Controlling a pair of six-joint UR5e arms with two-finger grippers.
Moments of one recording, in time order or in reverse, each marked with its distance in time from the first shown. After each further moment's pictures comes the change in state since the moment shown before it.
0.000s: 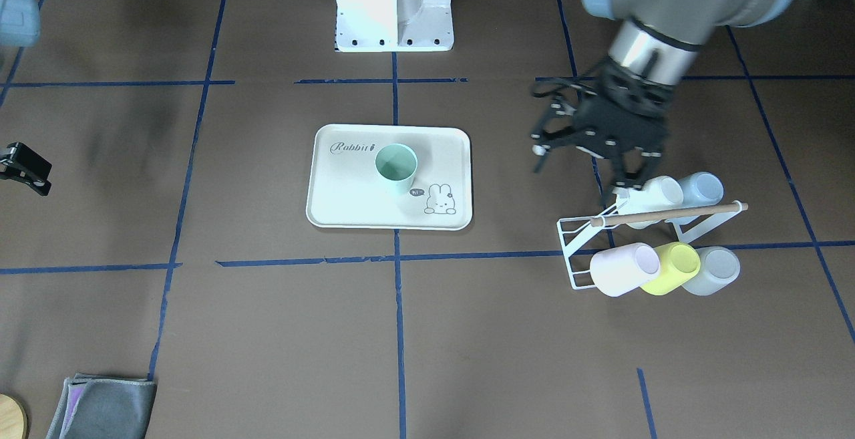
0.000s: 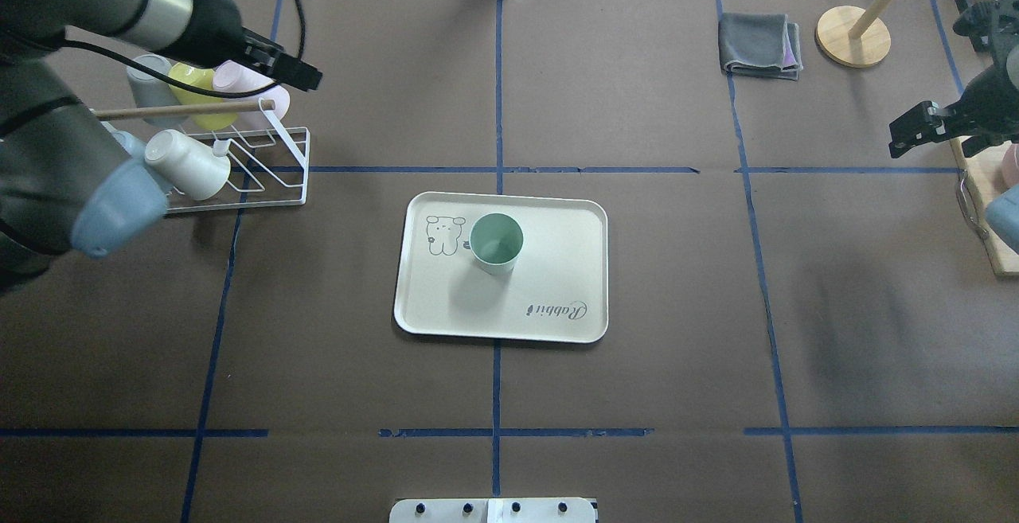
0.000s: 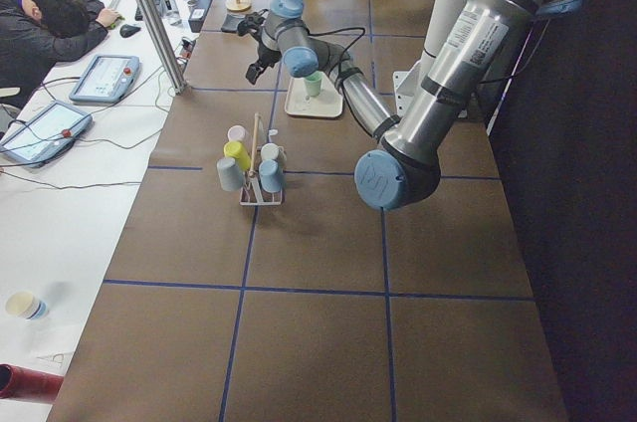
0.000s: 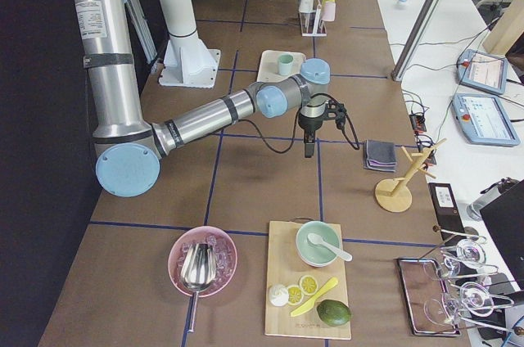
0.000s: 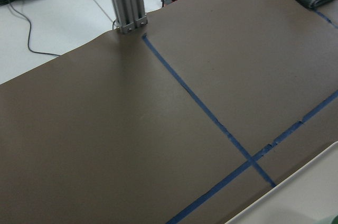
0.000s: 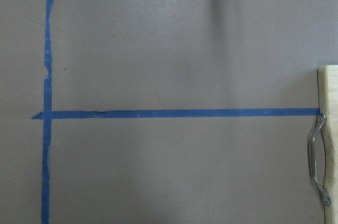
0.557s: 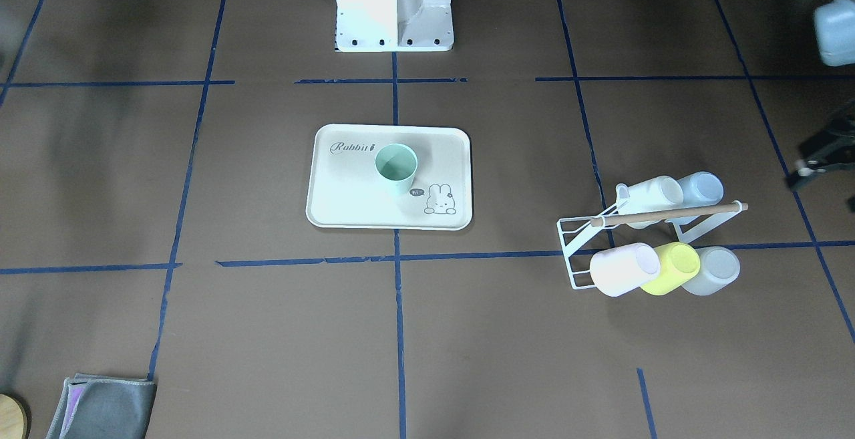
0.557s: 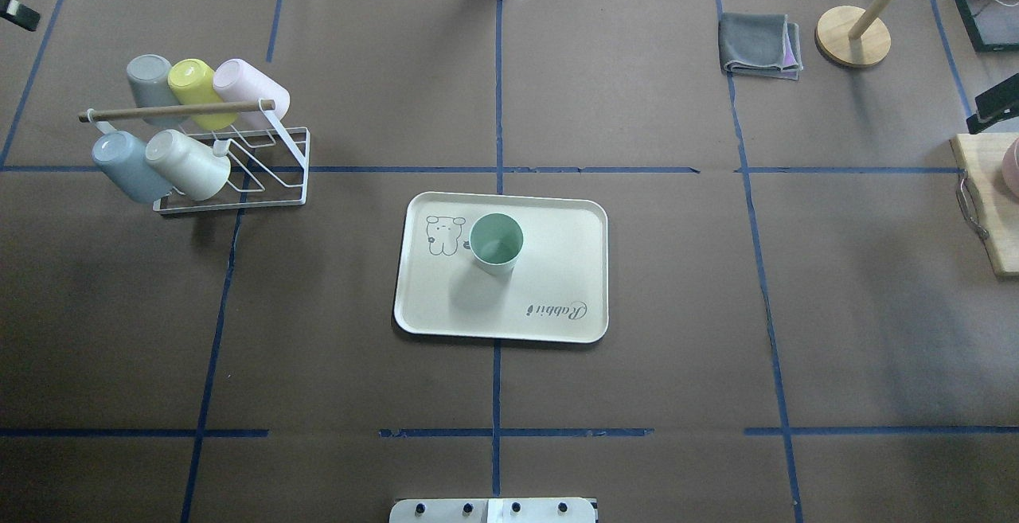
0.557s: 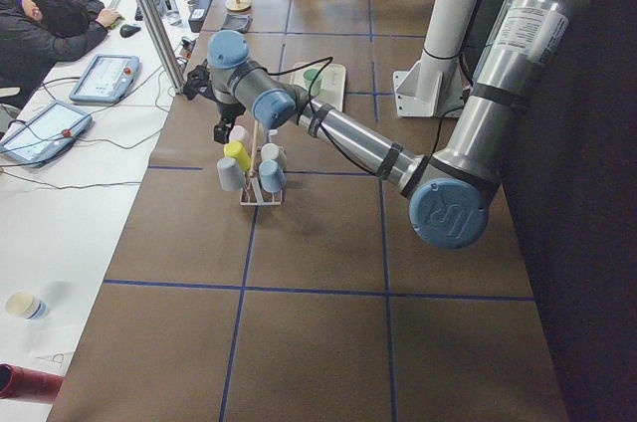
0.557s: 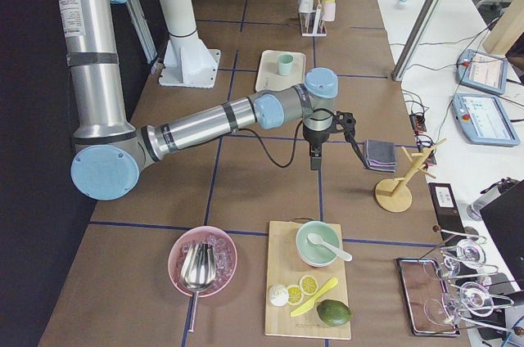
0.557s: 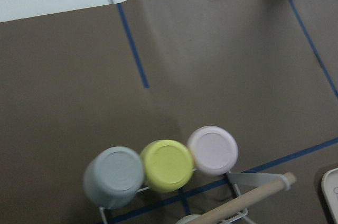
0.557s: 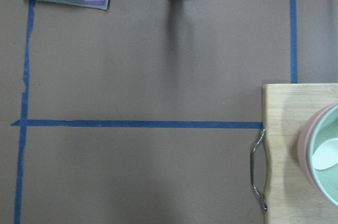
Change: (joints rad) left arm -0.422 0.159 0.231 0.077 -0.382 0.347; right arm 0.178 -0.042 -0.037 -0.011 0.080 -0.239
